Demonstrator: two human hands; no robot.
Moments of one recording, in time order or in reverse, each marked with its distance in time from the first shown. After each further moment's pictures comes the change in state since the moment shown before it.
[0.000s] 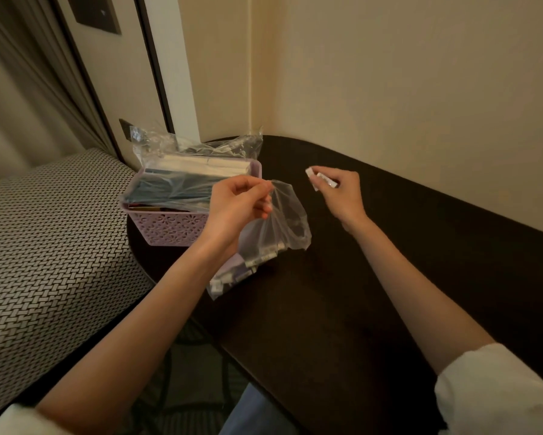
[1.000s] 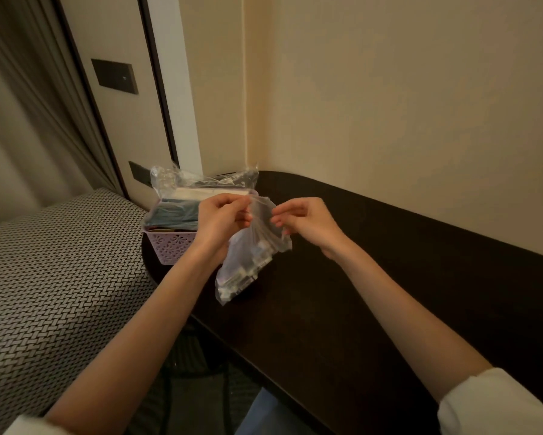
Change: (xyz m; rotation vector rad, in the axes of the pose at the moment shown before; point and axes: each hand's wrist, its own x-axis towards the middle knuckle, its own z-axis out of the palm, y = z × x) left_hand -0.022 0.028 -0.015 -0.064 0.092 0.015; right_hand -0.073 -0.092 -0.014 0.151 -0.336 0.113
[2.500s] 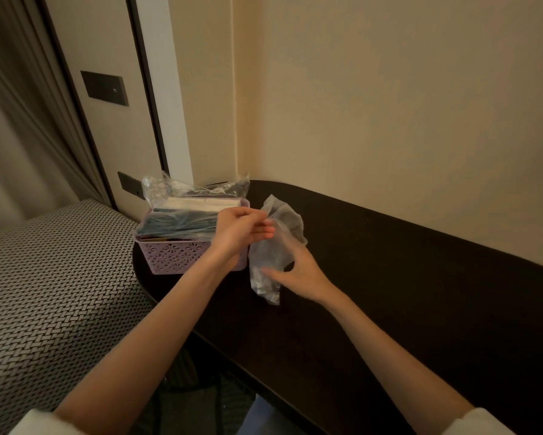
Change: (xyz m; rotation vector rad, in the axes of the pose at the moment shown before) left_hand 0.004 -0.012 0.028 -0.010 -0.148 -0.072; right_hand -0.034 0.057 0.021 -0.132 -0.071 -0.283
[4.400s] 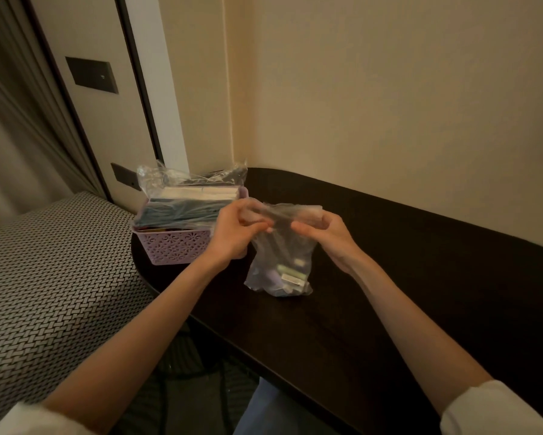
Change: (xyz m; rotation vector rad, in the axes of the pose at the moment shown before) left_hand 0.005 -0.029 -0.024 0.482 -0.126 0.332; right_hand 0.004 0.004 -0.047 0.372 0.128 0.207
